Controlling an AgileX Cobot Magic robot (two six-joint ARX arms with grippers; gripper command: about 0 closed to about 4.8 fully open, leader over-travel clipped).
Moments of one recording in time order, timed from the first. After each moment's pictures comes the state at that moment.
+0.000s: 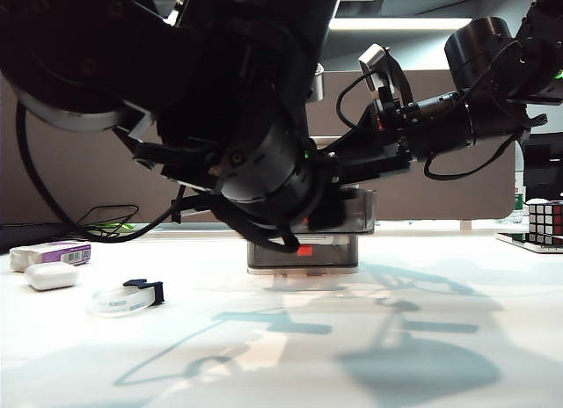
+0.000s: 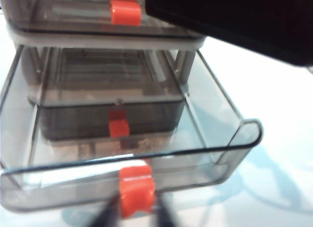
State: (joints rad) left arm -1.07 1.84 0.74 0.74 -0.77 -0.42; right arm 0.23 1.83 1.02 0.46 -0.94 0.02
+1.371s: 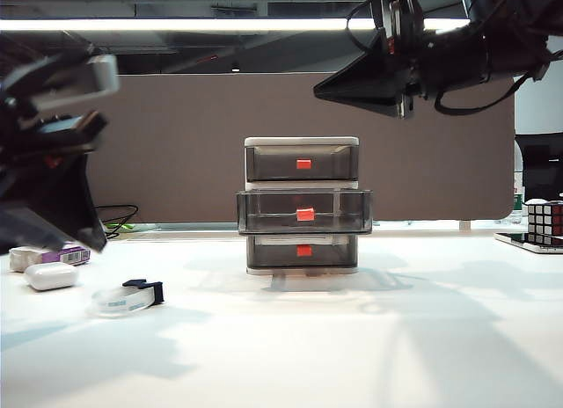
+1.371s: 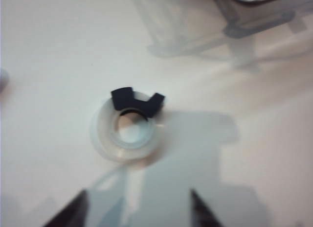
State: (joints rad) left arm -0.61 0.98 0.42 -0.19 -0.08 -0.18; right arm 0.23 1.65 1.02 0.34 -1.03 0.06
